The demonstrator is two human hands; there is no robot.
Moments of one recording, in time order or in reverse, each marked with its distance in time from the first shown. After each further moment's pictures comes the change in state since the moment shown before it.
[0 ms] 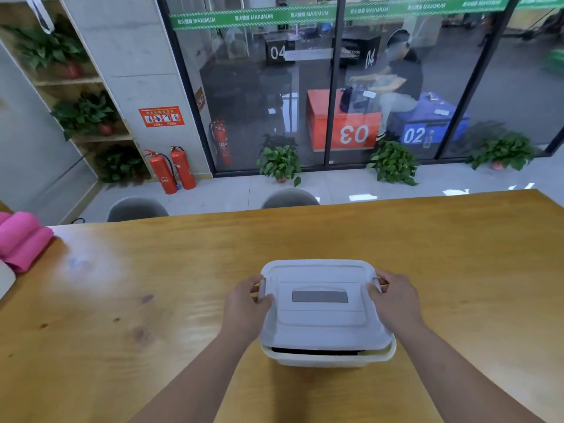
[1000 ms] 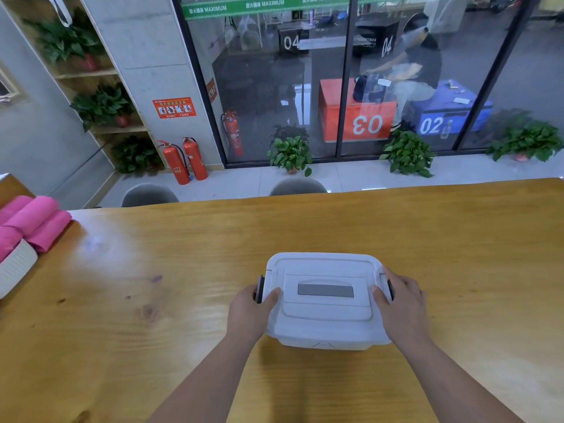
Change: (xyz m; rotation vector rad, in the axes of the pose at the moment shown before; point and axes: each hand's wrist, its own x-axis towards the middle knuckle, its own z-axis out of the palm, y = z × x) left_hand -0.030 -0.034 0.028 0.001 0.040 -0.178; right_hand -0.050 0.028 0.011 0.010 0.045 -0.046
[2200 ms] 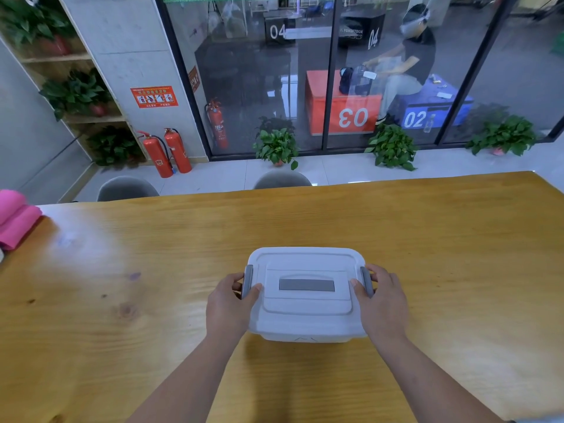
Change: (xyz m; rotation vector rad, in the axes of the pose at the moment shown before) left_hand -0.006 0.006 0.001 -0.010 0.126 0.080; right_hand -0.008 -0.006 0.001 0.048 0.133 0.023
